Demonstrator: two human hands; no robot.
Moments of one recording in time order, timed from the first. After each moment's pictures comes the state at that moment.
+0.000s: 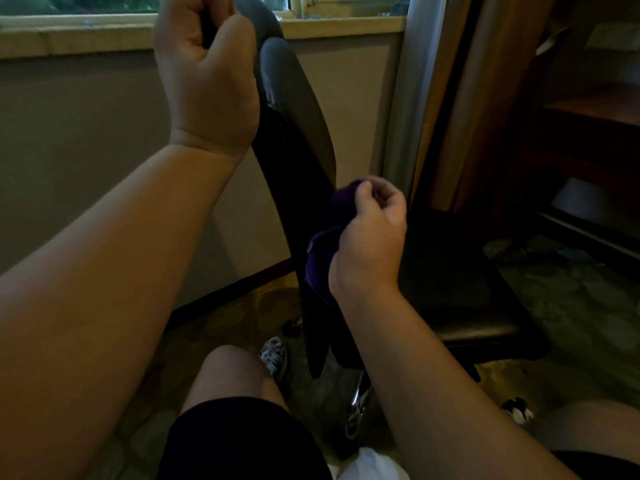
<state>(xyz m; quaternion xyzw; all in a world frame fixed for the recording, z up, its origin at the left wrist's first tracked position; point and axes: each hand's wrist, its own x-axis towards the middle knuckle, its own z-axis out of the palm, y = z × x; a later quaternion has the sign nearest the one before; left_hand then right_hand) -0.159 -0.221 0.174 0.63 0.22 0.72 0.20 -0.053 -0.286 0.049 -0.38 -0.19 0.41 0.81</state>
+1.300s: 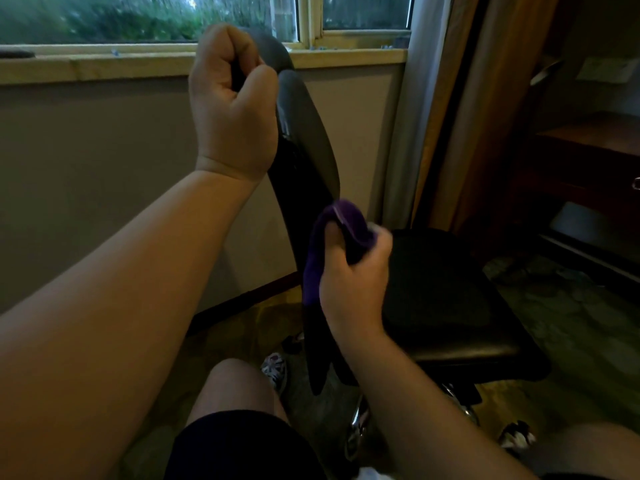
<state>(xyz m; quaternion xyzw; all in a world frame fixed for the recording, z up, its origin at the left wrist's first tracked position) -0.165 -0.212 0.180 0.66 0.18 0.71 0.17 -0.071 -0.305 0.027 -0.52 -0.37 0.27 0.72</state>
